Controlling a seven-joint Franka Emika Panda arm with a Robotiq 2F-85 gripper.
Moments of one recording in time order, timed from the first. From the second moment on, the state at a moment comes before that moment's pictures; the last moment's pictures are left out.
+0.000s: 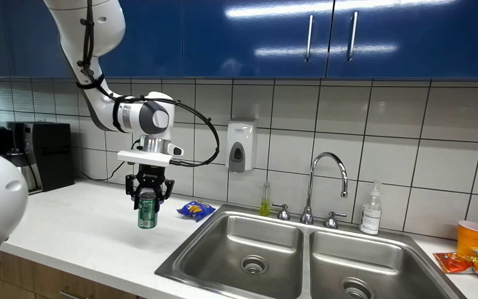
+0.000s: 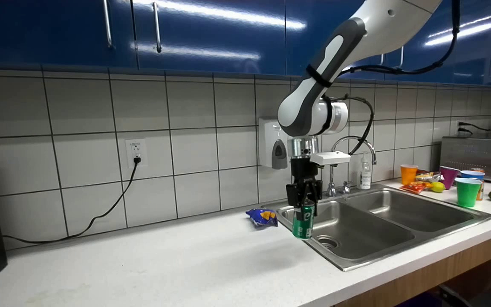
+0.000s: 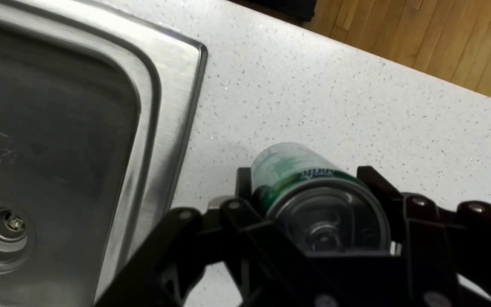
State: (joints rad) arm 0.09 0.05 0.06 -2.38 0.08 2.29 -0.28
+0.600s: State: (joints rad) arm 0.04 0.05 0.00 -2.43 0.06 2.29 -0.25
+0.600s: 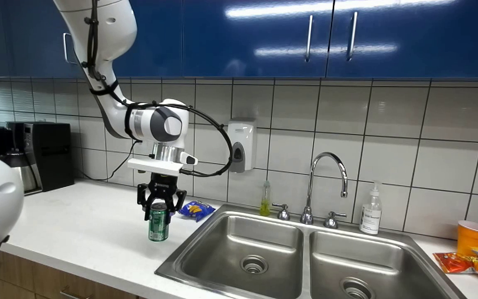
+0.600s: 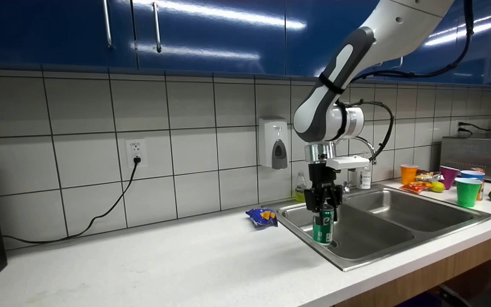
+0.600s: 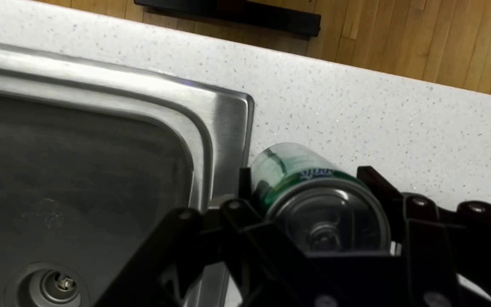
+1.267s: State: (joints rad) arm -0.01 0.06 -0.07 -2.44 0.00 2.29 -0.22
